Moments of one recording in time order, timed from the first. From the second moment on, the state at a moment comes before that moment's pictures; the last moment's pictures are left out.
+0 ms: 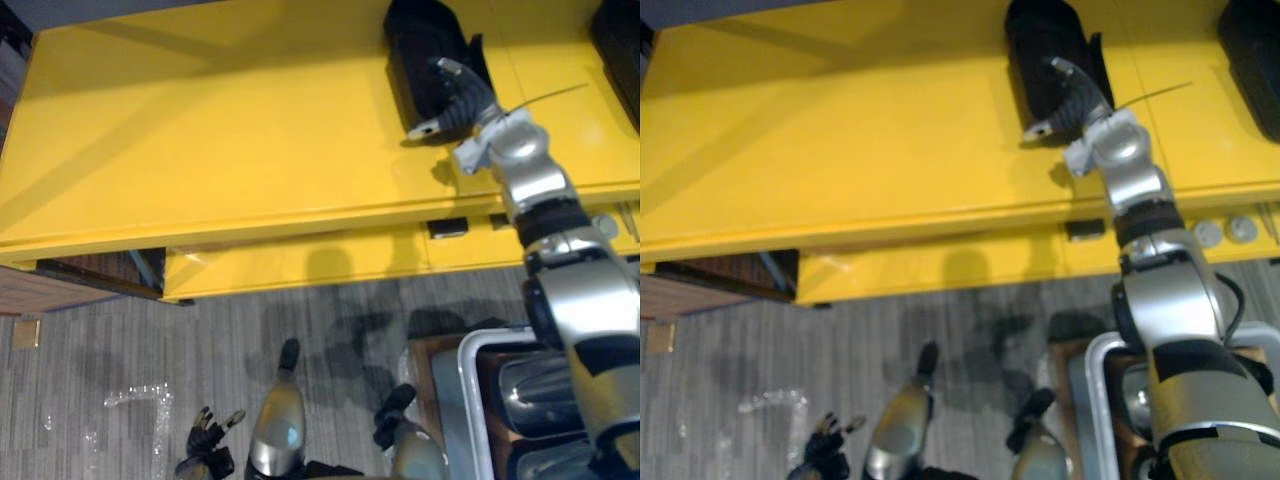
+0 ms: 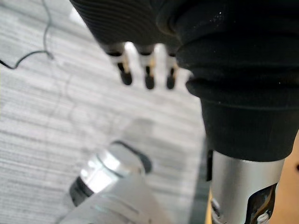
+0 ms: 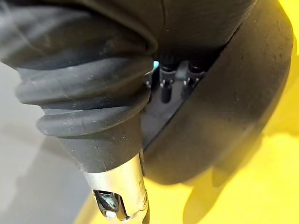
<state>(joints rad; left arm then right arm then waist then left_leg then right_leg) 0.19 0.11 0.10 0.78 -0.39 -0.14 0.11 -1.28 -0.49 0.27 1.08 -0.06 -0.20 -0.06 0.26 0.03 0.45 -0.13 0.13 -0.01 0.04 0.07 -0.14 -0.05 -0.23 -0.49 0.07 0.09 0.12</state>
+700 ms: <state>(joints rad) 0.22 0.07 0.22 0.93 -0.30 -0.26 0.15 -0.20 -0.29 -0.01 -0.28 0.15 -0.17 -0.21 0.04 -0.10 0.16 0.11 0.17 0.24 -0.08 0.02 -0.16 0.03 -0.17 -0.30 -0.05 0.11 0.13</state>
